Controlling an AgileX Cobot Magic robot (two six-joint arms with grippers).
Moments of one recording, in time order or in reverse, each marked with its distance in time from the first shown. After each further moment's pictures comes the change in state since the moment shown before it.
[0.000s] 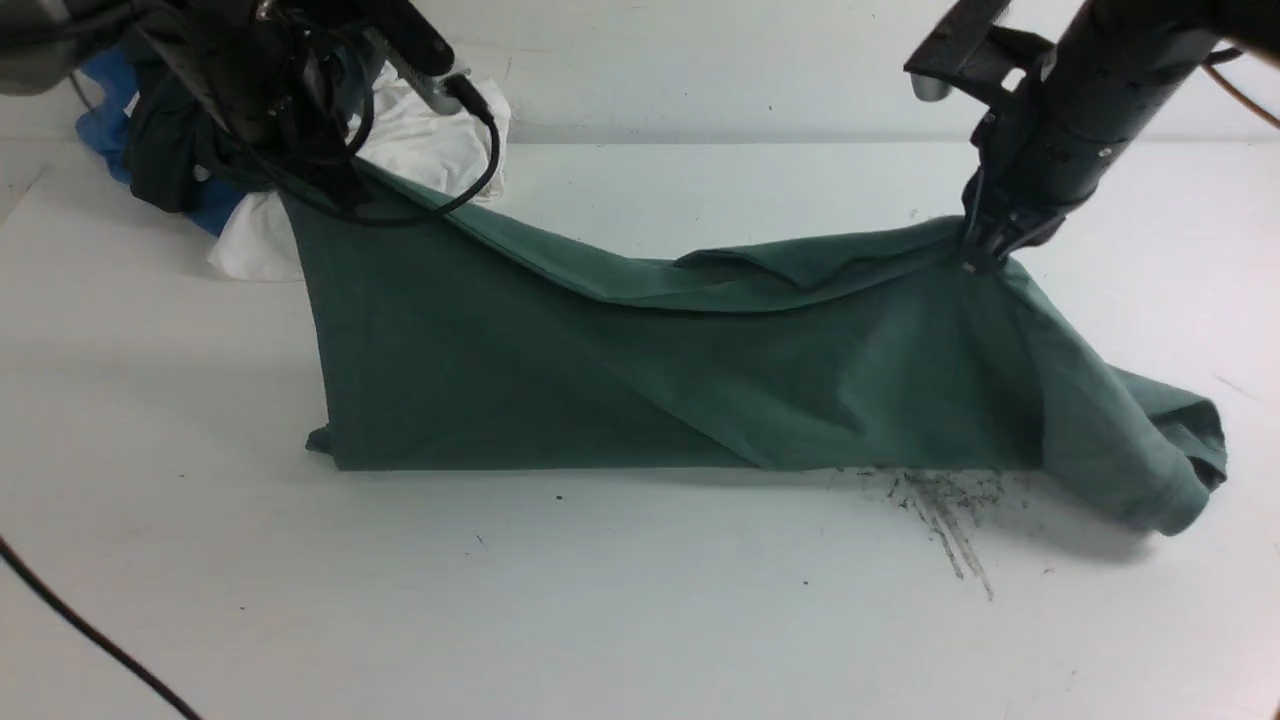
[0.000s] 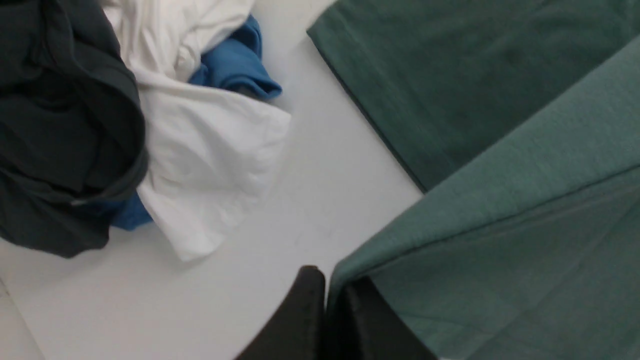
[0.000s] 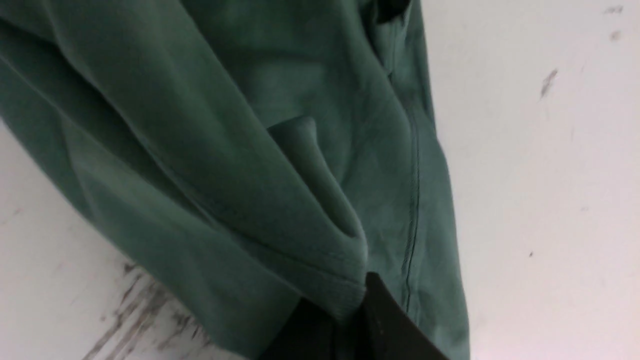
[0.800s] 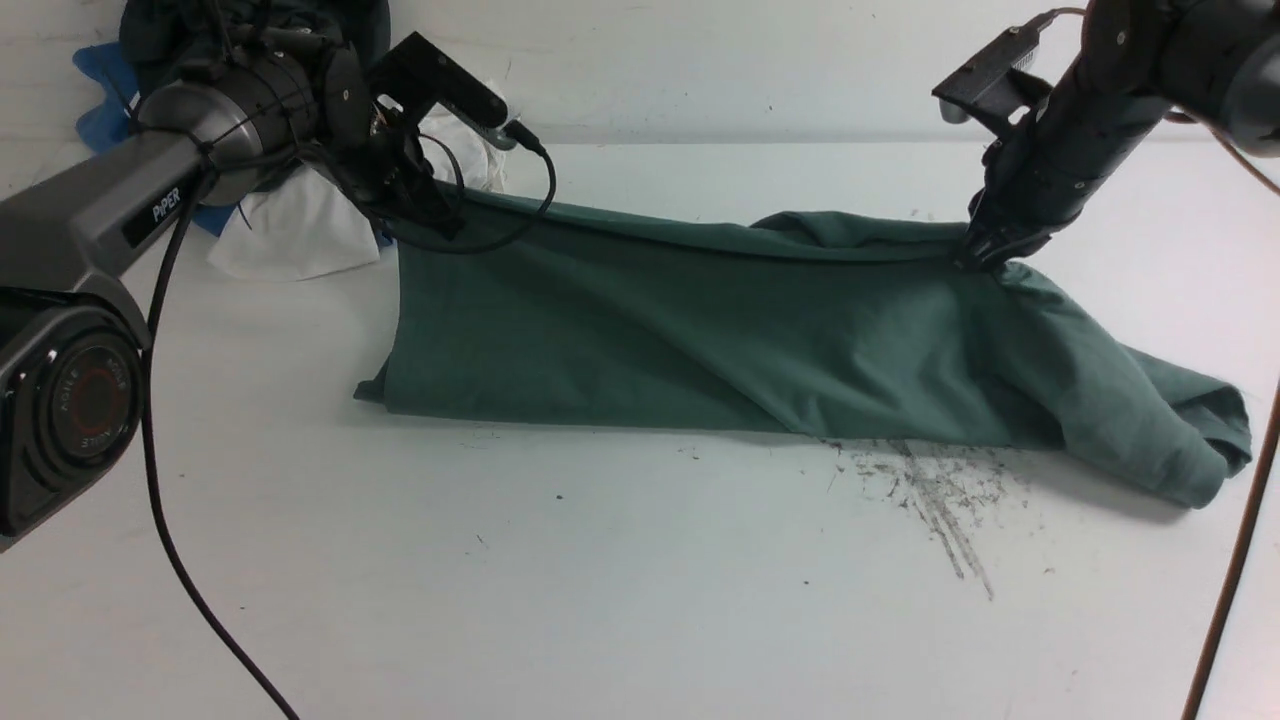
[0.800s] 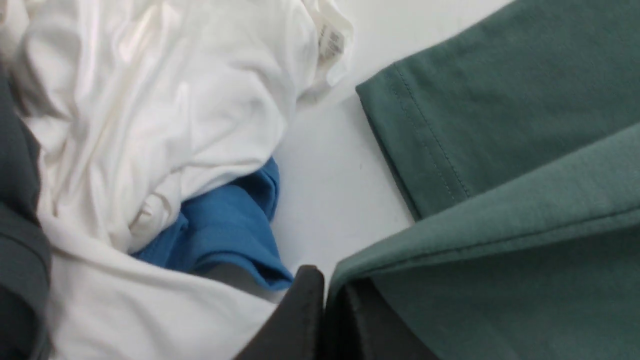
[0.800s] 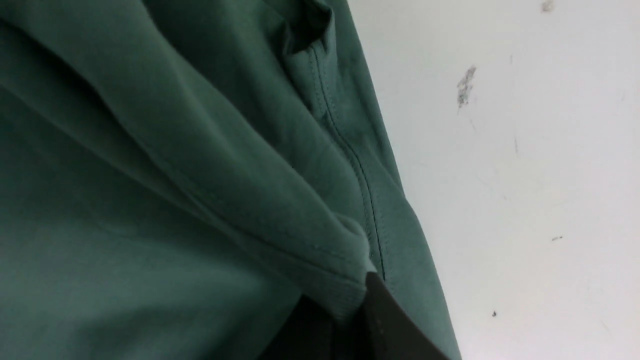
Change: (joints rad) right arm -0.118 0.234 -0.120 0.034 -0.143 0.066; left arm 0.028 0.360 -0.169 -0.075 -0.379 -0.149
